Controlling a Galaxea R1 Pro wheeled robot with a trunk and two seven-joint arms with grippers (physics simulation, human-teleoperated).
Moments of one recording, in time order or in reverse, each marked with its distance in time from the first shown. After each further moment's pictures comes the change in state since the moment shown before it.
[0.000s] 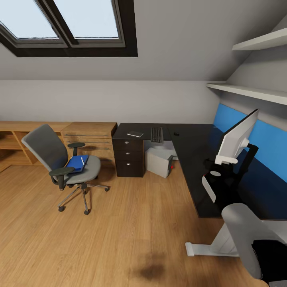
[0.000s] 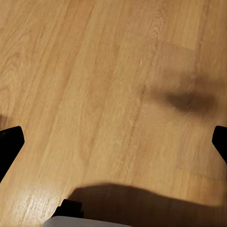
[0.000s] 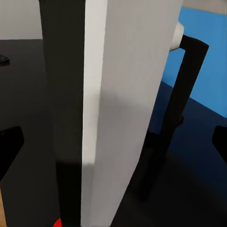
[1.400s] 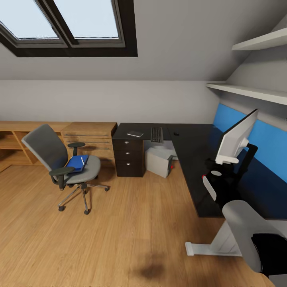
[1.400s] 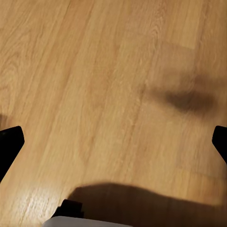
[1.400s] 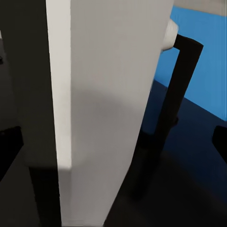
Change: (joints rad) left arm 0.000 0.000 -0.001 0.000 -0.001 0.000 0.000; right arm -0.038 -0.011 0.001 0.086 0.005 -0.042 0.001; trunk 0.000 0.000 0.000
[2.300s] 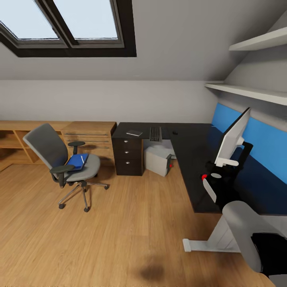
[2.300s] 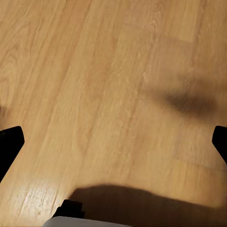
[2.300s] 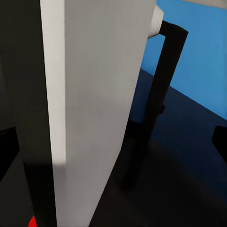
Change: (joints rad) left arm 0.000 0.001 0.000 0.000 0.001 -0.001 0.000; right arm 0.000 -0.002 -0.001 0.049 0.002 -0.026 -0.001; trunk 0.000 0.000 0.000
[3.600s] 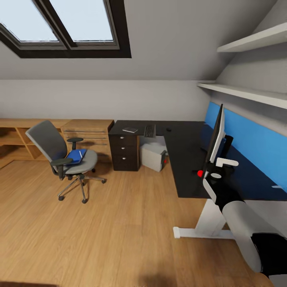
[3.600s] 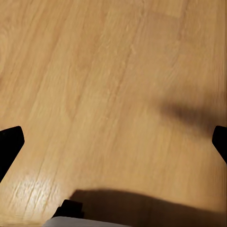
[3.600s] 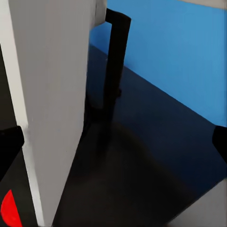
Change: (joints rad) left arm 0.000 0.000 0.001 0.000 0.000 0.000 0.000; right arm 0.000 0.001 0.001 0.001 0.000 -0.001 0.000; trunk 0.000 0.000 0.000
